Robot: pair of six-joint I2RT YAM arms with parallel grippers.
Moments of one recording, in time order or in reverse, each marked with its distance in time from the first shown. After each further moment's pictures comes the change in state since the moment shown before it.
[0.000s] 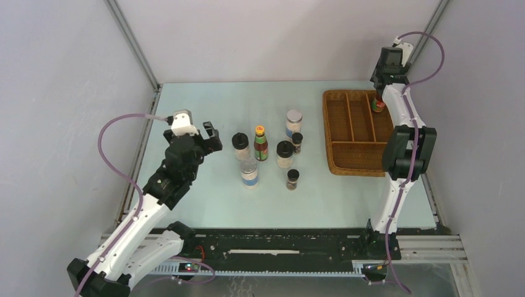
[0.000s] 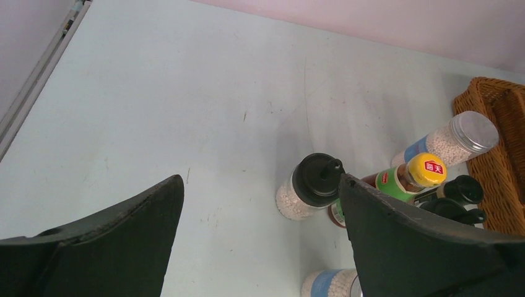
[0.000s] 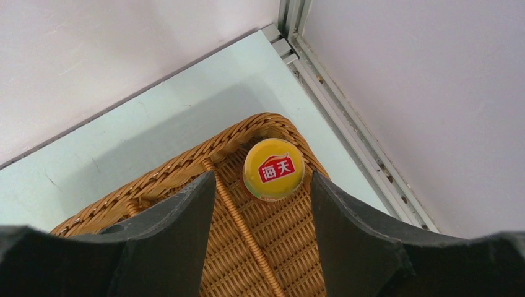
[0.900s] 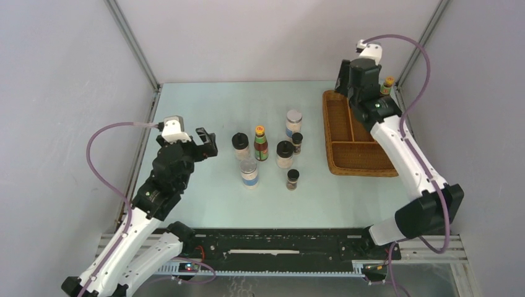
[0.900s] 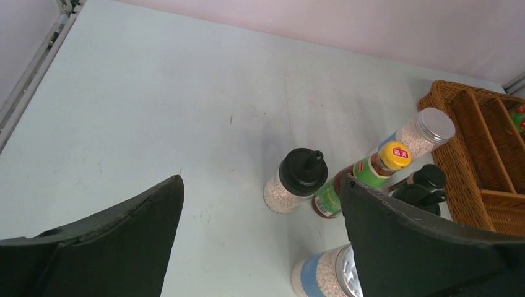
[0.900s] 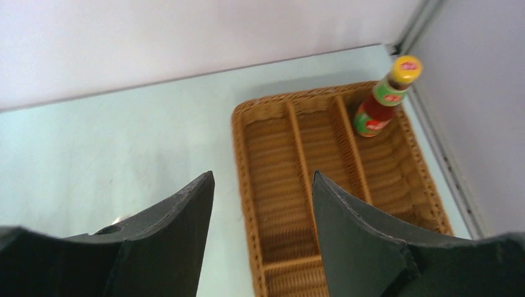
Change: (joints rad) left arm -0.005 -0.135 0.000 -0.068 0.048 0.000; right arm 0.383 -0.594 -0.349 -0.072 0.051 0.006
